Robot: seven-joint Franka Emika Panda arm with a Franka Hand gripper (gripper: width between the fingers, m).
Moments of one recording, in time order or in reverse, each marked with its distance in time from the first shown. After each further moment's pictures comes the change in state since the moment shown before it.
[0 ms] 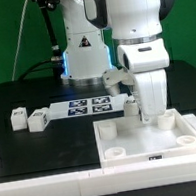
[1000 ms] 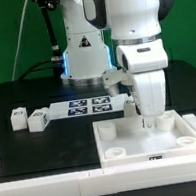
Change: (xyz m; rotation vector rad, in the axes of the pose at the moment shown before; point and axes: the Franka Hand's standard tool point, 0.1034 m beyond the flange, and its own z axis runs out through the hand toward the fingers) arm 0.000 -0.004 -0.004 -0.003 -0.002 0.044
